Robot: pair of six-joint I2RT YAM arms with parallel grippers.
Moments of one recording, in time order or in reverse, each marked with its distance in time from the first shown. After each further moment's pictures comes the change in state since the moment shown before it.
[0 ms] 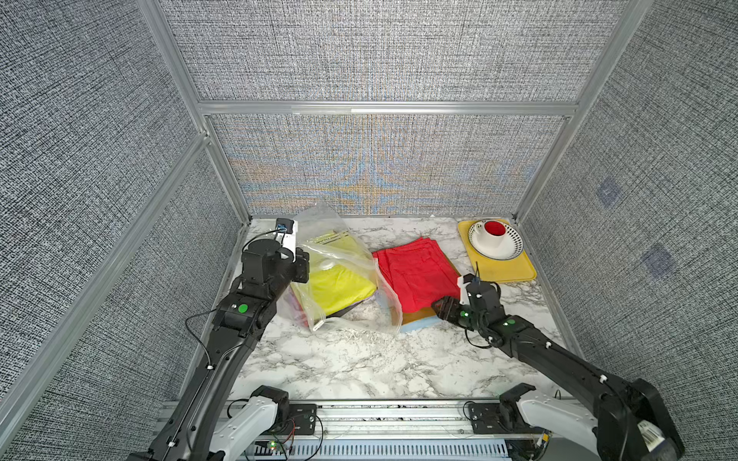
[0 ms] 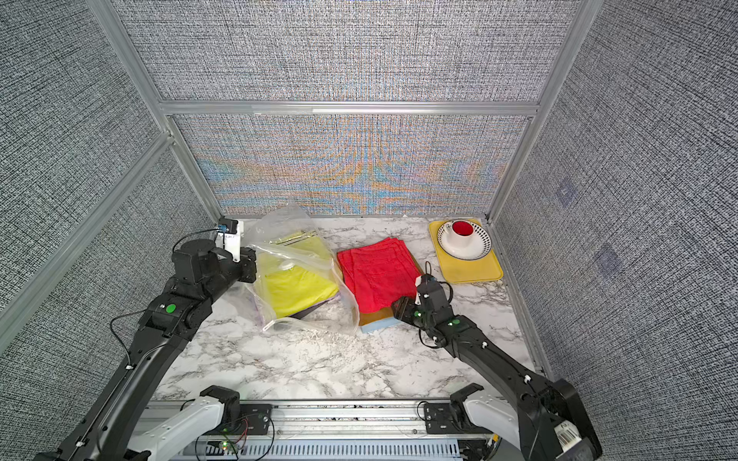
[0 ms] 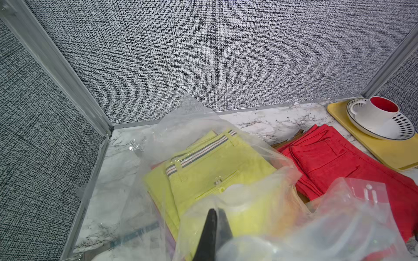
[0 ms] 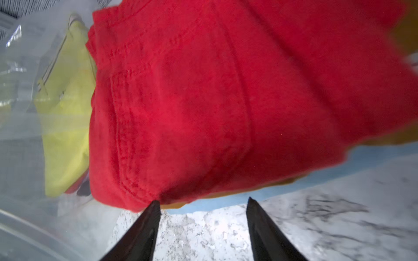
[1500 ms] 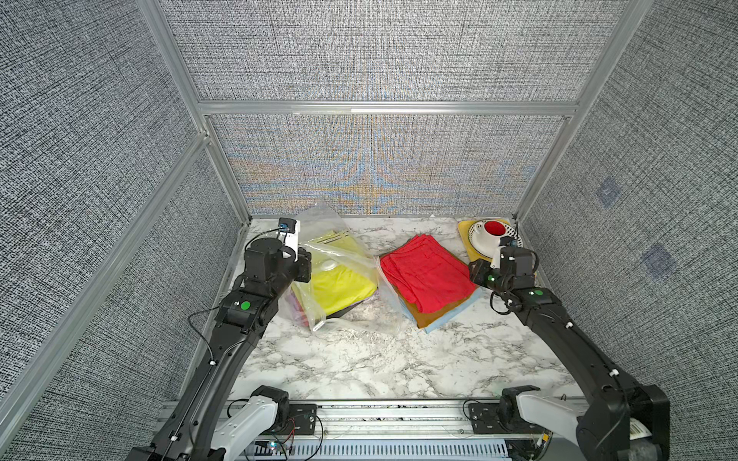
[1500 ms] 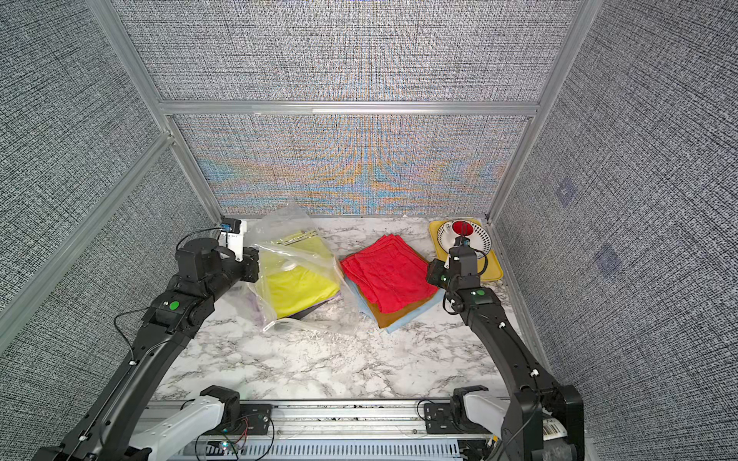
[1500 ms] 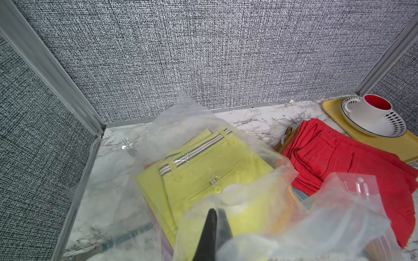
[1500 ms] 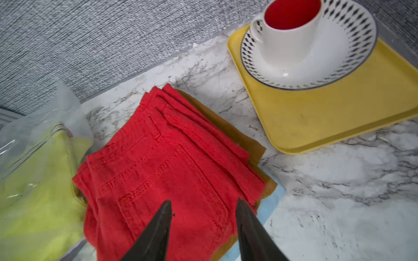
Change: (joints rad) left arm 0.000 0.024 -0.003 0.020 0.021 -0.008; right arm -0.216 0.087 0.322 -0.110 0.106 -0.293
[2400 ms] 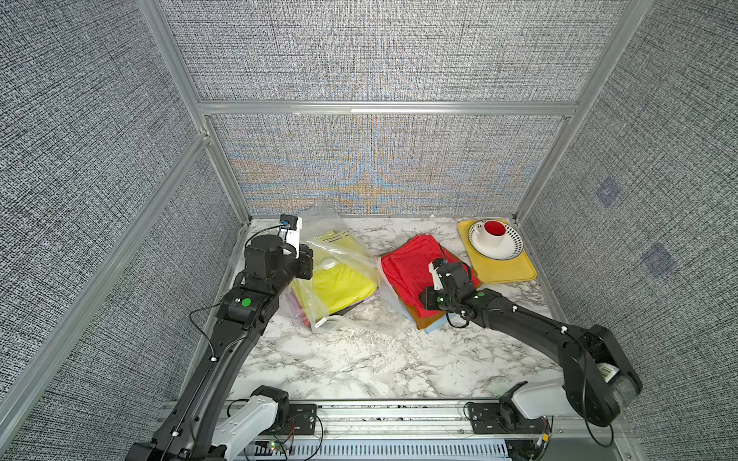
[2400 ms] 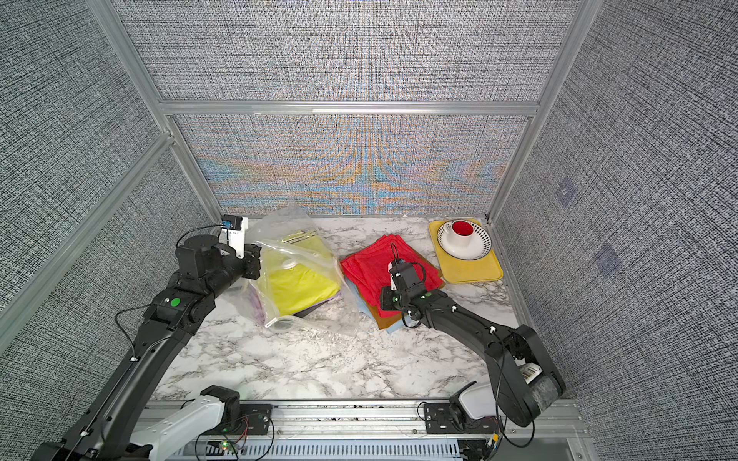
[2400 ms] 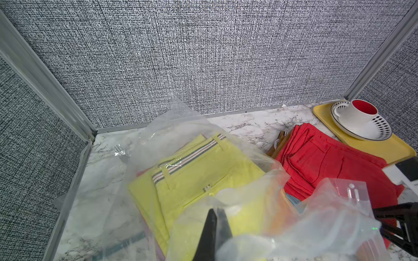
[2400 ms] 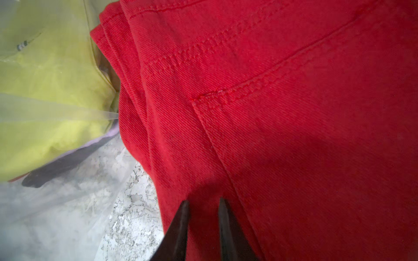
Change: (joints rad) left arm 0.000 0.017 0.019 0.010 0.045 -0.005; right arm 0.381 0.238 -0.030 0.041 -0.023 0.051
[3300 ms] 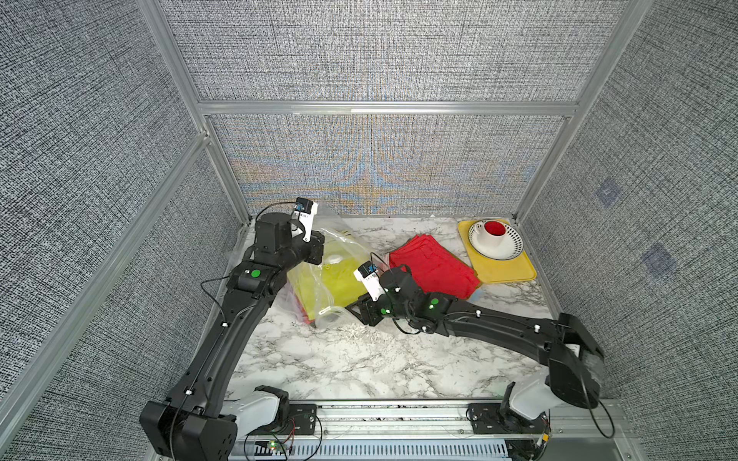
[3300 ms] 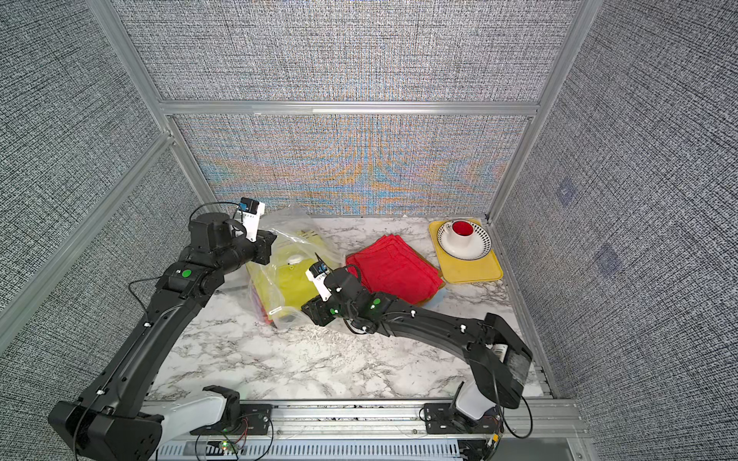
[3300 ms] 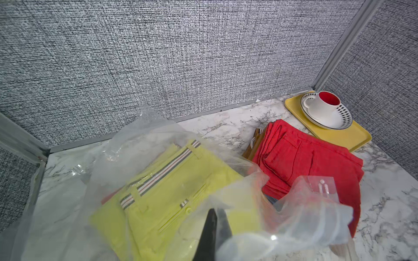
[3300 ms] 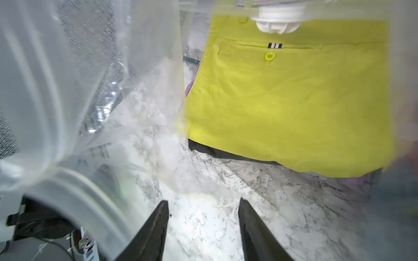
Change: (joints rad) left arm 0.000 0.189 0.180 -0.039 0.182 0.044; right arm 0.437 0.214 0.322 0.132 -0.071 -0.103
